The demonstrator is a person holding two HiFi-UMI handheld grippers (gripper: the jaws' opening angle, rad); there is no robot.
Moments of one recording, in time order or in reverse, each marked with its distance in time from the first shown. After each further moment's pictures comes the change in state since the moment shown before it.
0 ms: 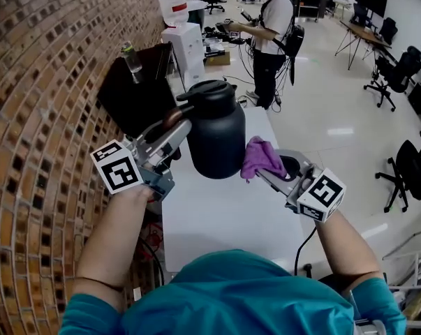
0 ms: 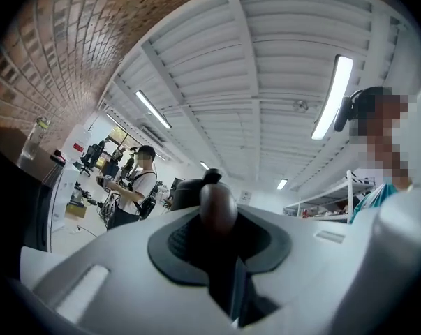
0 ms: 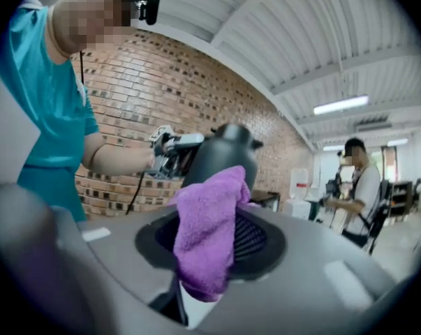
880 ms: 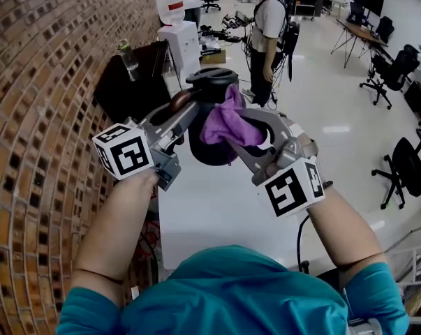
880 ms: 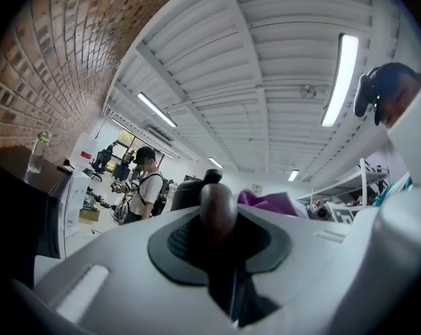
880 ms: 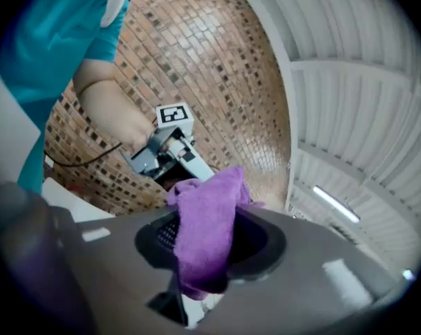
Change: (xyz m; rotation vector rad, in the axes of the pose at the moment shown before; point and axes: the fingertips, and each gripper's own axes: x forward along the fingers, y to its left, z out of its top) left arm 0.025 0.005 0.014 0.047 0.034 0.085; right arm 0.061 0.010 0.109 -0.723 0.139 -0.222
